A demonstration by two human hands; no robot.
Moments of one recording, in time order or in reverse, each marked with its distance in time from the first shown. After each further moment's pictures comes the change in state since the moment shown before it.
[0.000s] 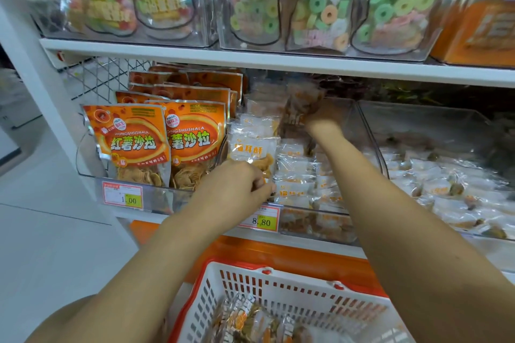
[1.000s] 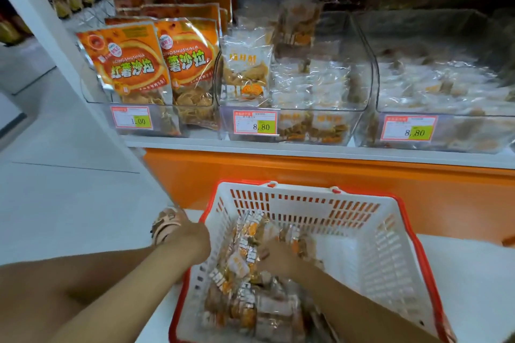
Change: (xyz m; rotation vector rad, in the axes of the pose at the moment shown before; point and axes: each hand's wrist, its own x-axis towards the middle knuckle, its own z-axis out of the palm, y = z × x) left_hand -0.170 -0.055 0.094 0.511 -0.900 -0.599; right_hand -0.345 0.159 0.171 0.080 -1.064 -0.091
